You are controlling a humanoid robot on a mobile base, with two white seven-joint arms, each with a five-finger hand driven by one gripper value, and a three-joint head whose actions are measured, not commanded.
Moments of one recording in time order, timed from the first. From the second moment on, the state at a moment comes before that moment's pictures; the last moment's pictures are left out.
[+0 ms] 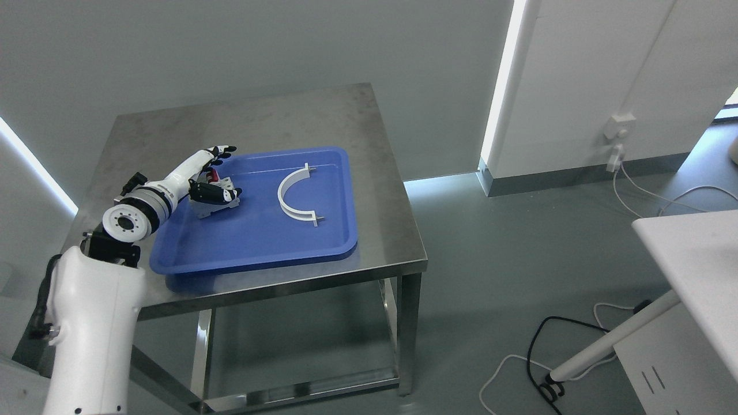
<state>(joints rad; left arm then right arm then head) -0.92 0.21 0.03 -1.01 -0.64 0.14 -0.61 0.09 0.00 0.00 -0.25 0.07 0.02 -0.14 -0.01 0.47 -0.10</state>
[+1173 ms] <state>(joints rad) -0.86 0.30 0.04 -1.10 -0.46 0.23 -0.67 0.09 0.00 0.00 -0.25 0.07 0.02 -0.14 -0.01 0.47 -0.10</state>
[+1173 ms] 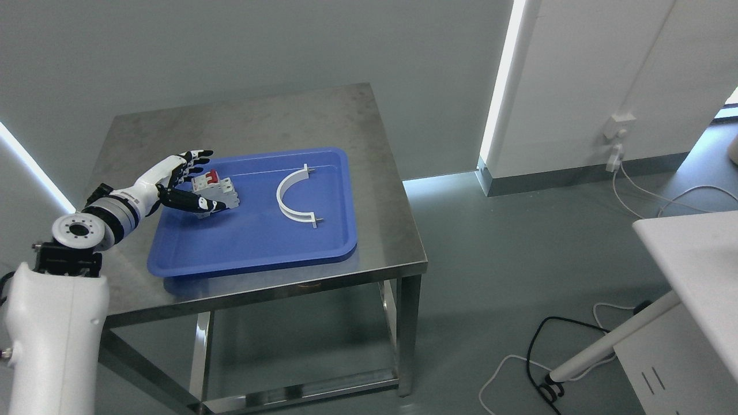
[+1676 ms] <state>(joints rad) -0.84 0.33 0.02 -1.10 -0.46 0.15 -0.67 0.09 0.00 0.00 -0.25 0.07 0.02 -0.14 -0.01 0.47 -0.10</state>
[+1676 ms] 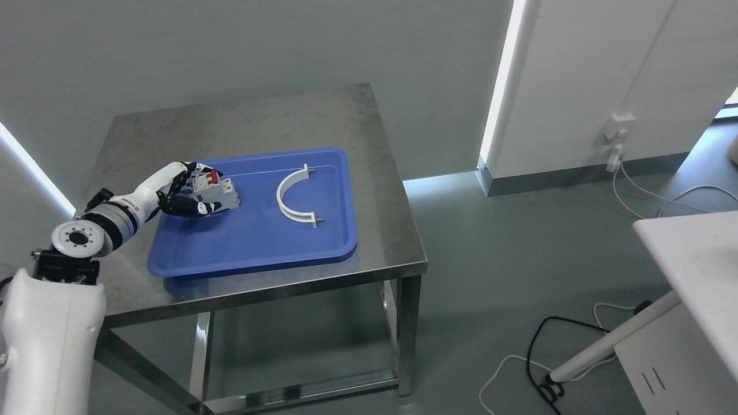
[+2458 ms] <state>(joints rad) -0.83 0.18 0.28 -1.12 -0.29 -0.36 -0.47 0.09 0.00 0.00 -0.25 0.07 0.02 -0.14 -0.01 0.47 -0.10</state>
